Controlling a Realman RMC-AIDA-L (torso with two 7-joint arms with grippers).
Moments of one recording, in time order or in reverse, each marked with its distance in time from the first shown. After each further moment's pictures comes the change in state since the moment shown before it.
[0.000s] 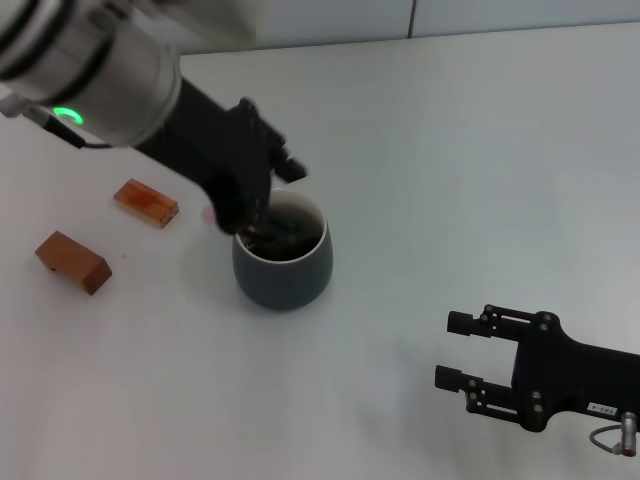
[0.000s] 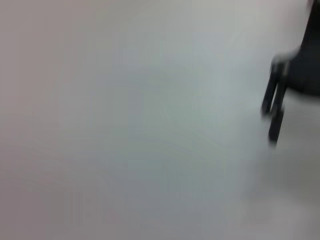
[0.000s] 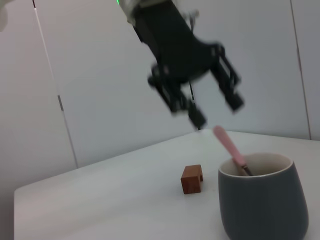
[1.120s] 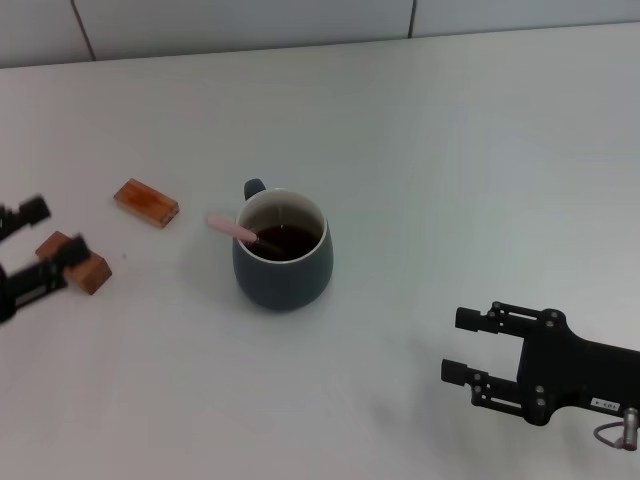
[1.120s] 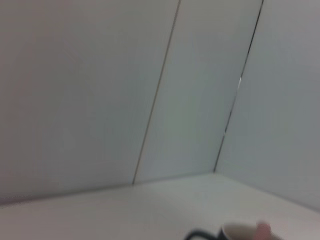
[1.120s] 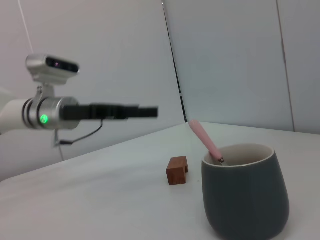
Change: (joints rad) left arm 0.509 0.150 -0.589 -1.184 -0.786 -0.133 1.005; right arm -0.005 -0.002 0.002 -0.008 0.009 0.030 0.003
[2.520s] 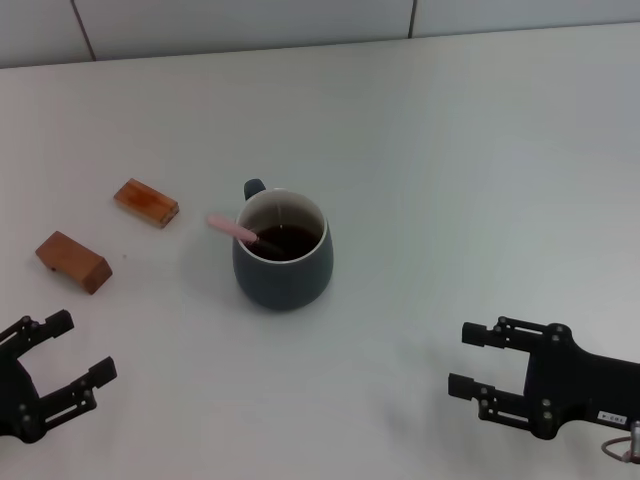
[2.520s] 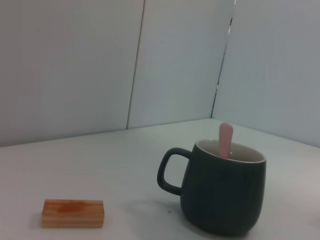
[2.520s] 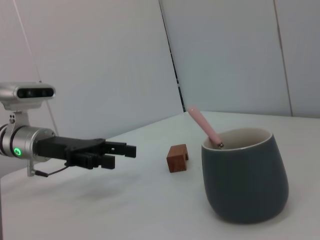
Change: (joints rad) left arm 0.100 -0.034 -0.012 -0.100 0.117 -0.043 0.278; right arm -0.022 -0.001 -0.015 -0.011 -0.010 0.005 0.027
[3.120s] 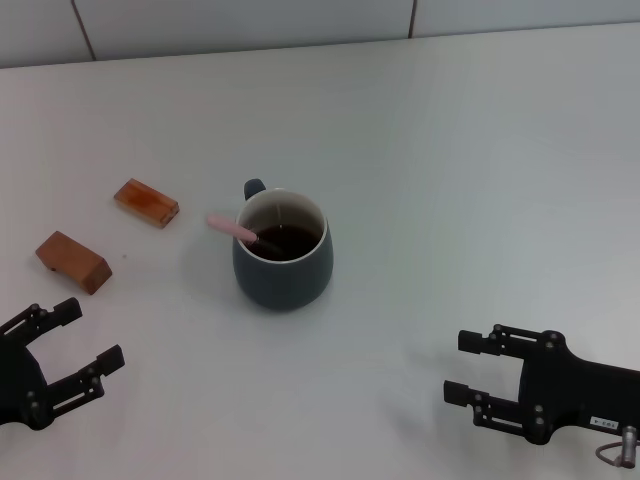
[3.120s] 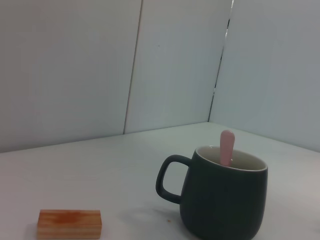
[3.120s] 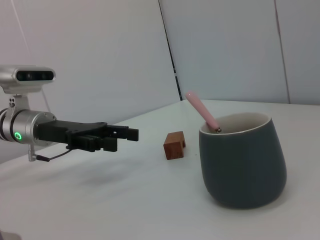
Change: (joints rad) left arm -0.028 -0.002 -0.001 -0.006 0.000 -0.006 -0.008; right arm -0.003 0.003 -0.015 0.013 0.000 0.041 -0.009
